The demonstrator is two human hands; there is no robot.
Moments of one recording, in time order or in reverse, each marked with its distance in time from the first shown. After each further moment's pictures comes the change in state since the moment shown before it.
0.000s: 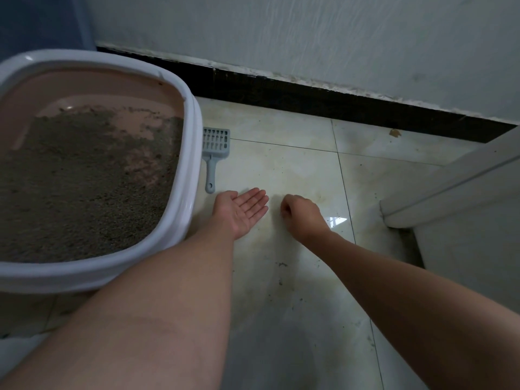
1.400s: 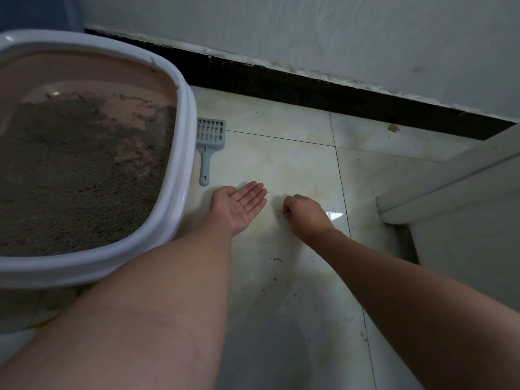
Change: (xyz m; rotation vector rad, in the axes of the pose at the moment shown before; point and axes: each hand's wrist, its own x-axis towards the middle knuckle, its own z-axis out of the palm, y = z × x) left_hand 0.011 -0.008 0.001 -0.108 -0.059 -0.039; right_hand -0.005 0.020 0.000 -0.148 -0.064 -0.074
